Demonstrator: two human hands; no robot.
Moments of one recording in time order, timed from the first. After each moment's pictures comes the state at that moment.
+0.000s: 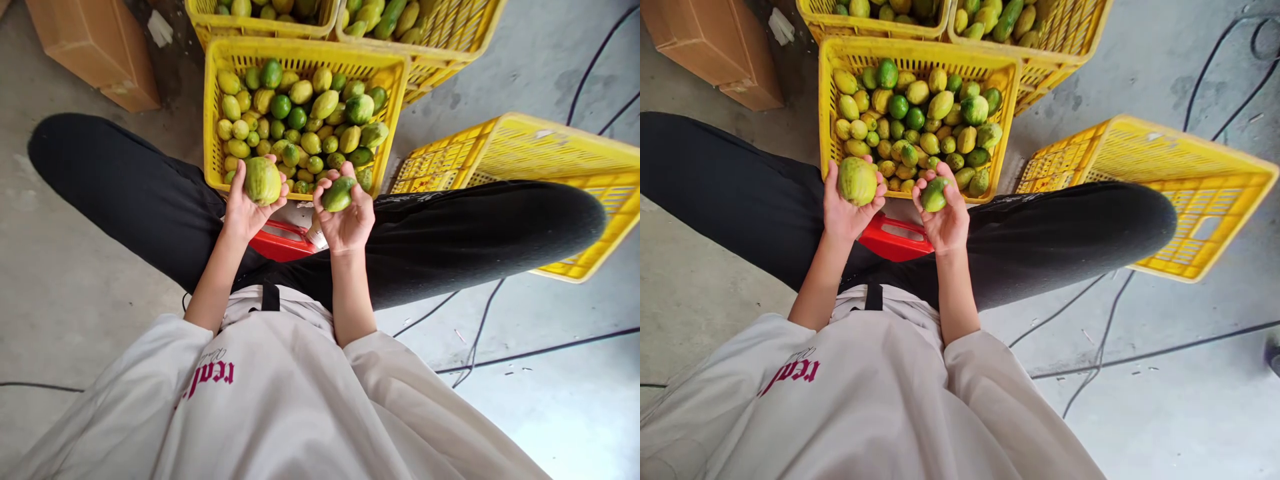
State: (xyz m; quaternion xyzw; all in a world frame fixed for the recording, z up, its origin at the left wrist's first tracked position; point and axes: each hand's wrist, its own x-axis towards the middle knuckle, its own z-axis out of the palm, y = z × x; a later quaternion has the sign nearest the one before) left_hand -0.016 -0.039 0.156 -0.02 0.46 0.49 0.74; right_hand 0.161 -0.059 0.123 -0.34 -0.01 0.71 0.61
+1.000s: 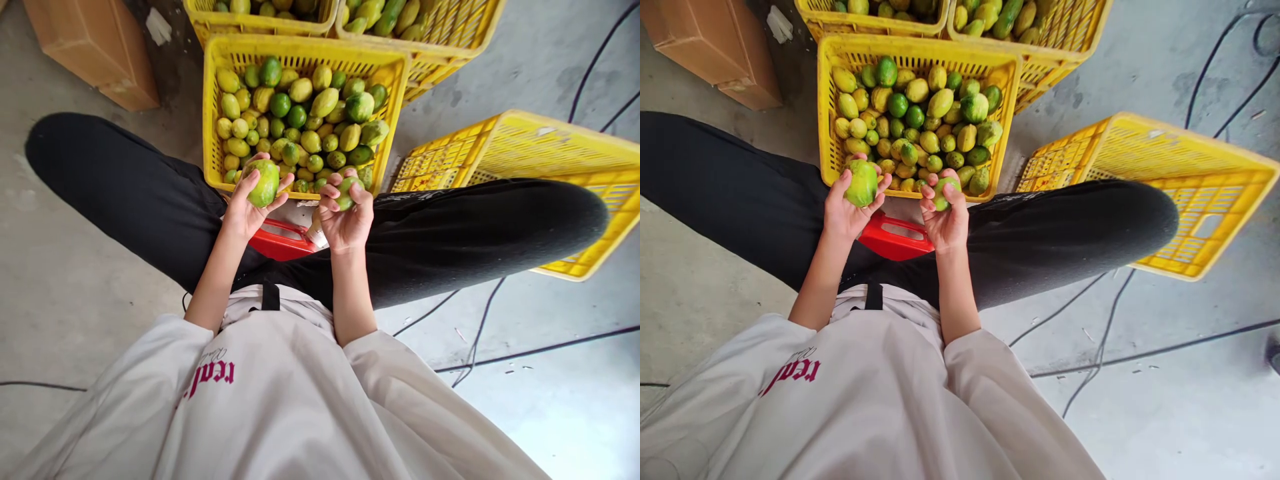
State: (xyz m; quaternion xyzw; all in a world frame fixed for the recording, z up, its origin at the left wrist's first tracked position) left_hand -0.019 -0.043 0.153 0.02 0.45 0.49 0.75; right_hand 0.164 -0.059 0.115 -0.34 0.01 0.71 0.61
